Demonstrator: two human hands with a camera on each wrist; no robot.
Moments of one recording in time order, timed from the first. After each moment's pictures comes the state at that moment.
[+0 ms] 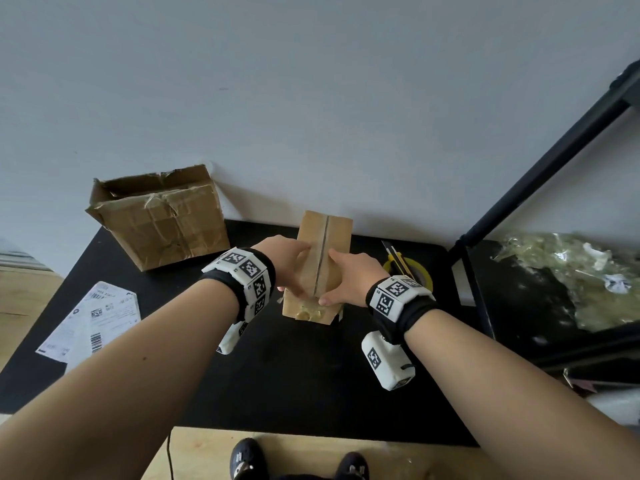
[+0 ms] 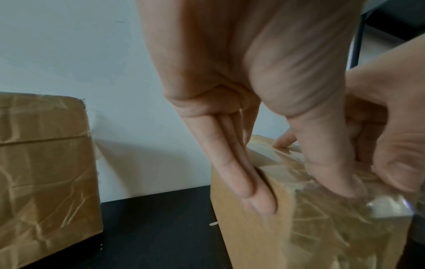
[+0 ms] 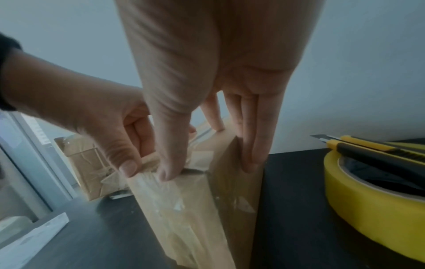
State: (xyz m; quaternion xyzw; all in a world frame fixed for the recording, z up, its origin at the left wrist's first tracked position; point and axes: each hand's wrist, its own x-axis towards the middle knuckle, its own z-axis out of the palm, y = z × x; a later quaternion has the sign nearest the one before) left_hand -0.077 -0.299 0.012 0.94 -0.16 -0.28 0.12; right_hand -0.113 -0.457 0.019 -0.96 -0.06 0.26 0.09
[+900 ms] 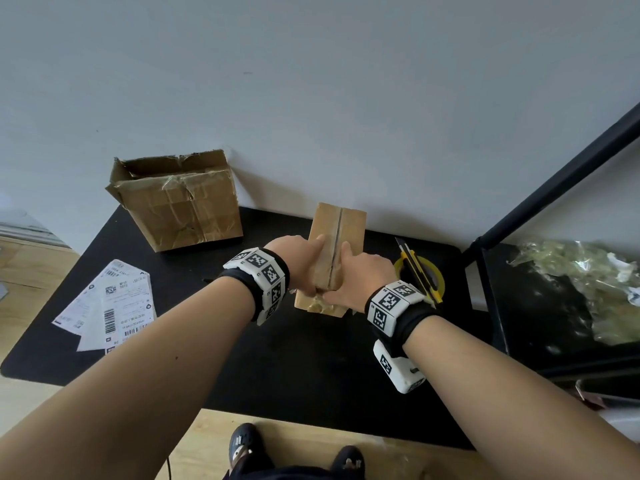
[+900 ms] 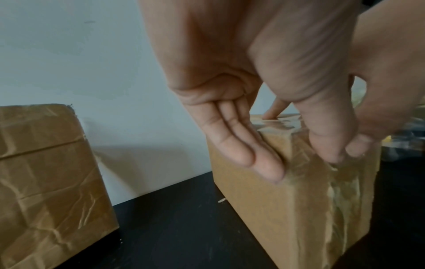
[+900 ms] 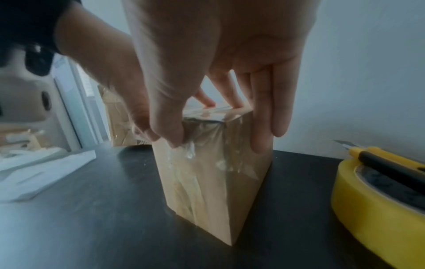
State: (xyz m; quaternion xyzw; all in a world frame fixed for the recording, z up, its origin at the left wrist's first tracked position) left_hand -0.090 -0.306 0.004 0.96 -0.19 -0.22 0.03; right_hand -0.123 -0.442 0.008 -0.98 -0.08 0.18 -0.03
